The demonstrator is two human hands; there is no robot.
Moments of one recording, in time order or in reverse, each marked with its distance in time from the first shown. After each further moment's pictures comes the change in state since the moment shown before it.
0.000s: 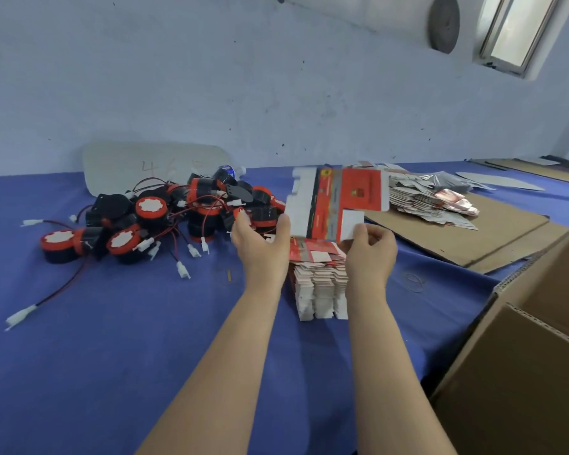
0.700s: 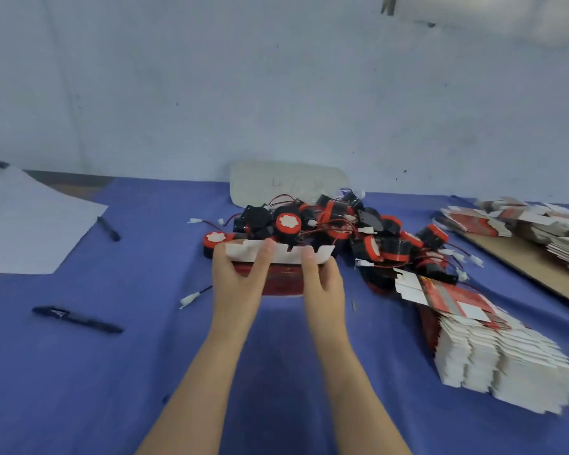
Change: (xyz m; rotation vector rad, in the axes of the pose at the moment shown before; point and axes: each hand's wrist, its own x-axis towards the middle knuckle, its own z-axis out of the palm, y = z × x) left_hand 0.024 -0.007 -0.198 -0.009 0.332 0.253; right_hand -0.155 0.036 0.145 0.132 -0.788 0.013
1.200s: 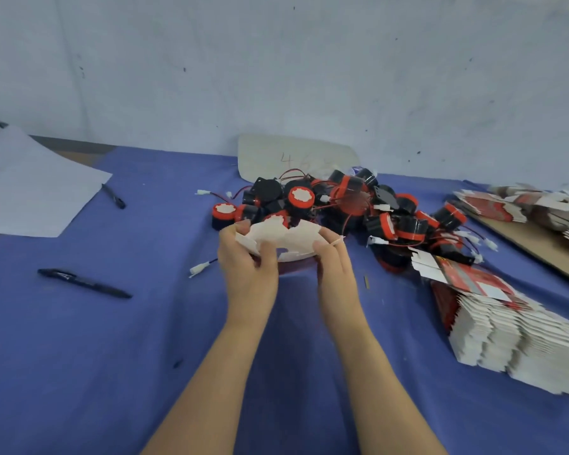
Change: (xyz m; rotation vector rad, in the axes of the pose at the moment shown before) left_hand -0.009 -0.030 -0.009 0.118 0.061 0.073; right_hand -0.006 0.012 -0.002 0.114 -0.208 0.014
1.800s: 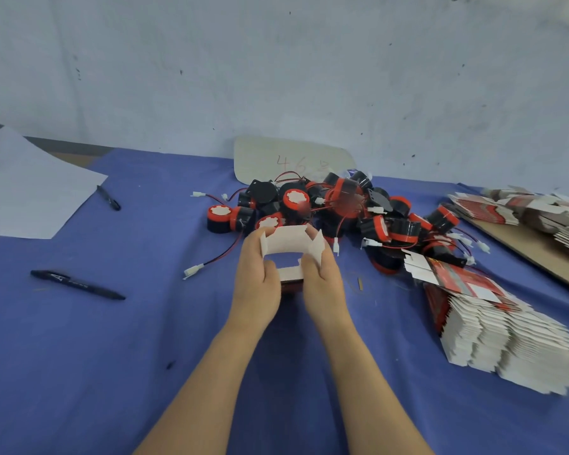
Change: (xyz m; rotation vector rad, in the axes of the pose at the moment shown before) left_hand -0.009 -0.001 0.005 0.157 -0.236 0.024; right_hand 0.004 0.014 -0.002 -0.279 0.029 -0.053
